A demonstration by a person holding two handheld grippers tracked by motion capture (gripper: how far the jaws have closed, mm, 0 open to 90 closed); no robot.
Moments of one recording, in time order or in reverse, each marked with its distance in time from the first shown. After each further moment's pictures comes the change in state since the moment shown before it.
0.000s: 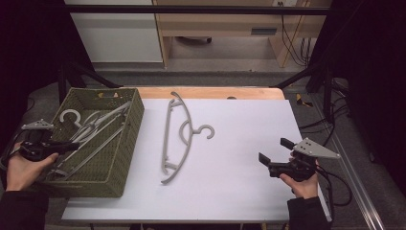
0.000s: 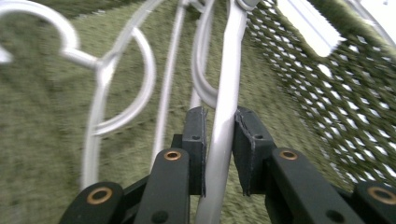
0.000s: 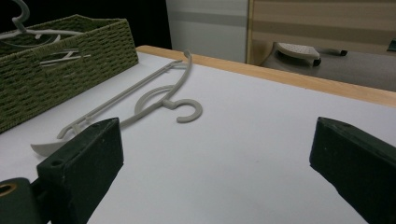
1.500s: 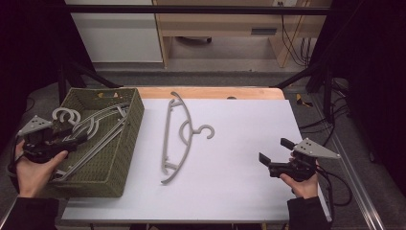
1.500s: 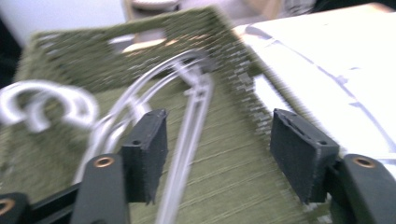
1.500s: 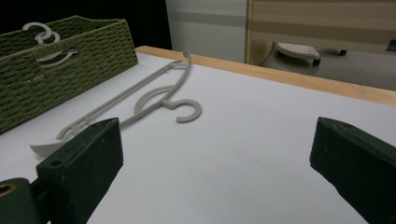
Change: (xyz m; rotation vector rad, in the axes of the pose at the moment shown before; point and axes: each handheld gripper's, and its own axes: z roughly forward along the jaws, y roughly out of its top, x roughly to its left) left arm -0.060 0.013 -0.017 -0.316 0.050 -0.004; right arm -0.001 -0.001 0.000 -0.003 -0.001 0.005
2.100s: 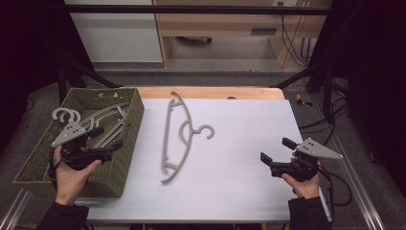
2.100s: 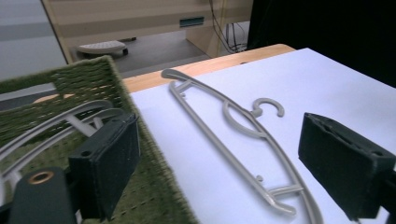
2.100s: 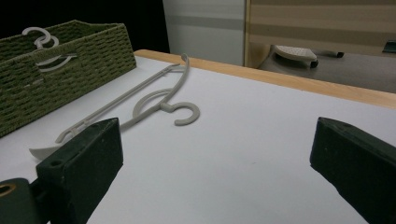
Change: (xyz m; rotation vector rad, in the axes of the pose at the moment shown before) left arm -0.082 0.006 0.024 -0.133 -0.161 0.054; right arm -0.002 0.001 -0.003 -0.010 -0.007 0.004
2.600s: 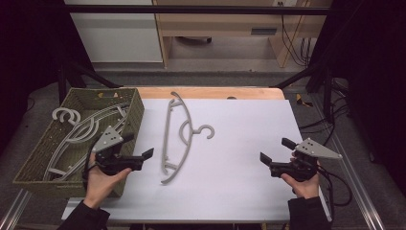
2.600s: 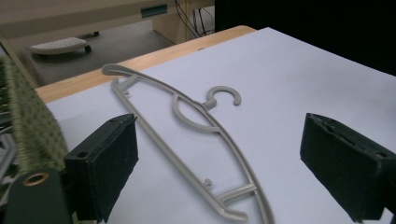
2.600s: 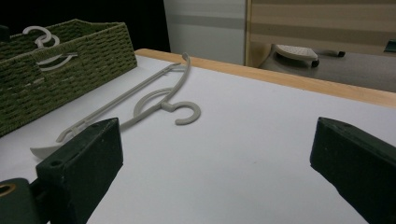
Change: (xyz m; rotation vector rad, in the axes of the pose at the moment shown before) left arm -0.056 -0.007 0.047 0.070 -0.118 0.087; right arm 0.001 0.000 0.001 0.001 0.001 0.001
